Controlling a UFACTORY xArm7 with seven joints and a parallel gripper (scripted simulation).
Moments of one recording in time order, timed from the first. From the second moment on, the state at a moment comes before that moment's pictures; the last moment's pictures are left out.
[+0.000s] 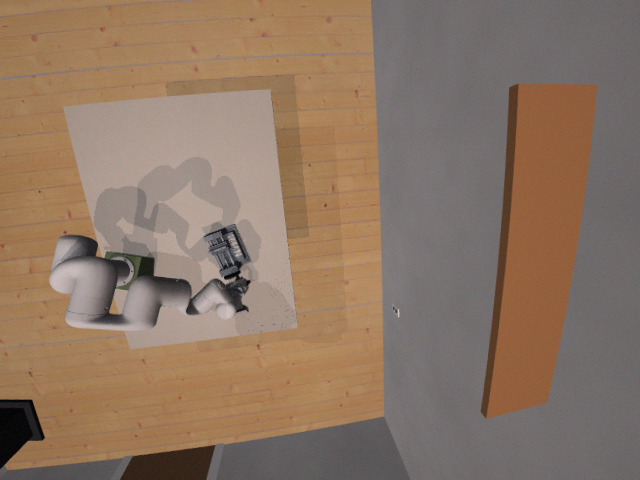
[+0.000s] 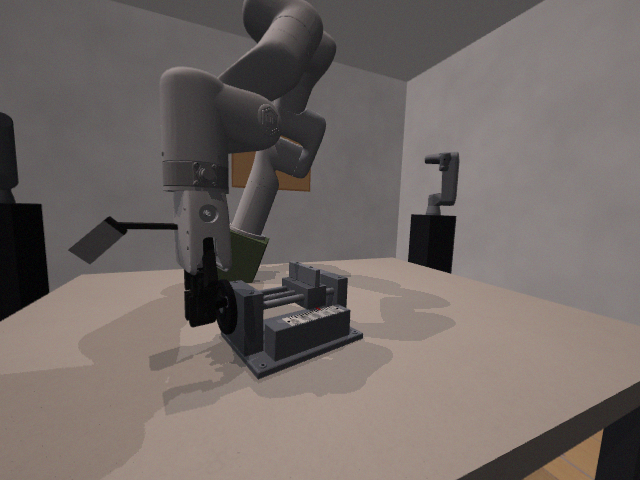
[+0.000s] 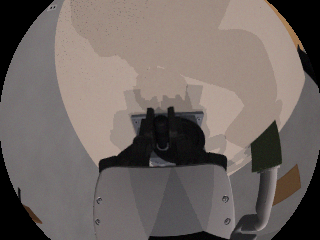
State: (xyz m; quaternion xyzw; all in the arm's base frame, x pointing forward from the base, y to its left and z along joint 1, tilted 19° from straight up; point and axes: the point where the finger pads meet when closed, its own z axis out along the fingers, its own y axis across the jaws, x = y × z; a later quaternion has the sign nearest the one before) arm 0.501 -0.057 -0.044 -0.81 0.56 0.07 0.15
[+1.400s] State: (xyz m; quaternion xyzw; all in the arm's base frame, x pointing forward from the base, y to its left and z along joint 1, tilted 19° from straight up) arm 0.506 -0.051 -0.057 -0.81 0.56 0.07 0.15
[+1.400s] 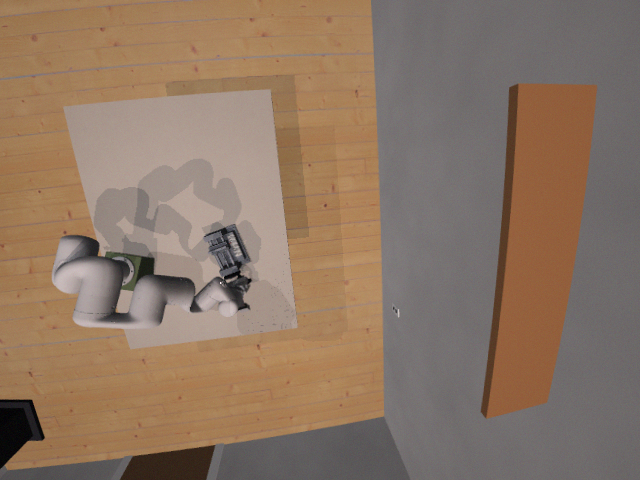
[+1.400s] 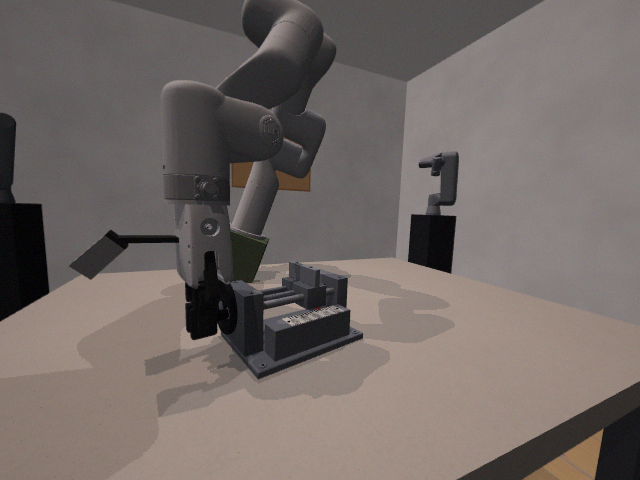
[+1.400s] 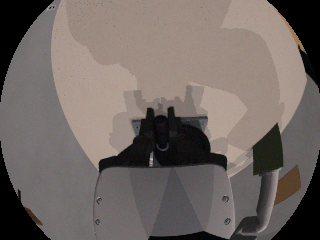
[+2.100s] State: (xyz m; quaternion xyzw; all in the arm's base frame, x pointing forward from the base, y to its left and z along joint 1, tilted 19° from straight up) arm 0.499 -0.047 -0.077 -0.81 0.56 0.07 0.15
